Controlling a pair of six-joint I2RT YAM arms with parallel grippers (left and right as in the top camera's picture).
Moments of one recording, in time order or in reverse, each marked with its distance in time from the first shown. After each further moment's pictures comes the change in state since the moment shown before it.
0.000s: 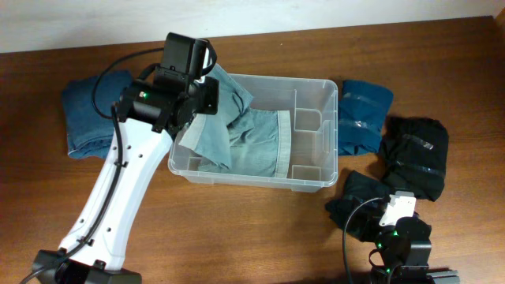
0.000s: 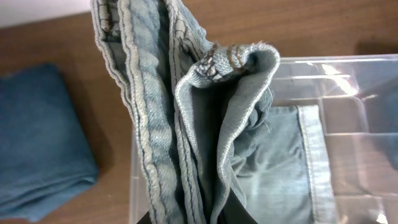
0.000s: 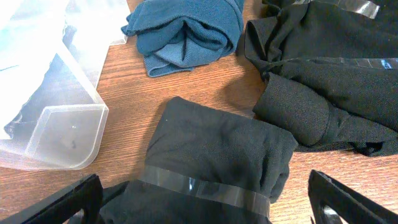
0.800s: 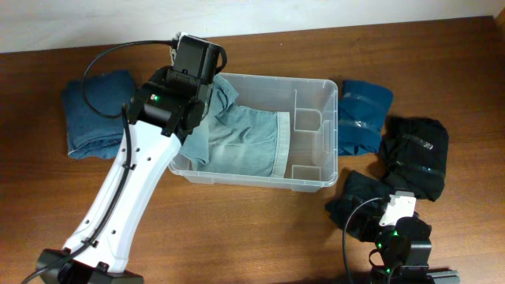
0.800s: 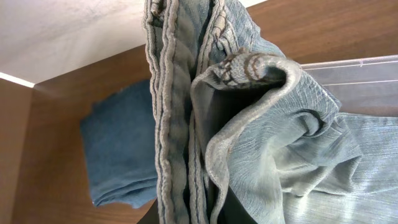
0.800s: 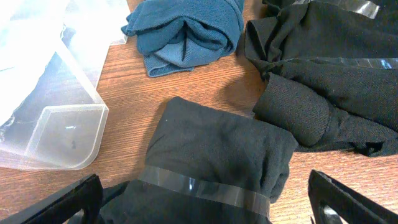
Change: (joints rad) left arm -0.051 0.001 0.001 -0.004 -0.365 0.112; right arm 0.000 0.000 0.000 0.000 0.000 0.000
